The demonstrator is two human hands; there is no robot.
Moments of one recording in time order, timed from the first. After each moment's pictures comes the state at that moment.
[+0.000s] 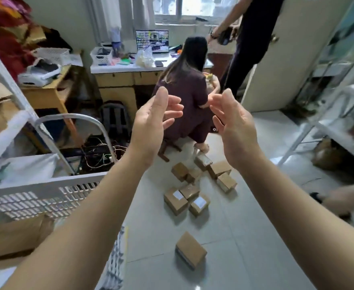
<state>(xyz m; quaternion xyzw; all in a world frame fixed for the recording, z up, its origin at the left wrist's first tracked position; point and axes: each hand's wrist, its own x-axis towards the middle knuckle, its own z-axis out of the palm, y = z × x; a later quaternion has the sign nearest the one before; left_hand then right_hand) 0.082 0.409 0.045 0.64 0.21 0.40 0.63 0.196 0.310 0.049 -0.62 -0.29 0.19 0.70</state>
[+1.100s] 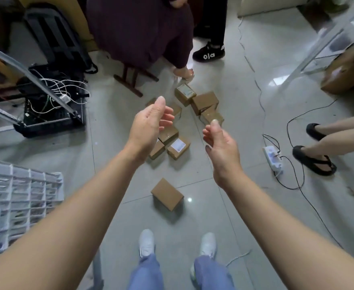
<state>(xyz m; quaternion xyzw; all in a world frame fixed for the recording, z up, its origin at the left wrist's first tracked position) 0.304 0.404 -0.216 0.65 0.38 0.18 0.63 0.387 0.266 -0.233 -0.71 0.00 0.34 0.62</state>
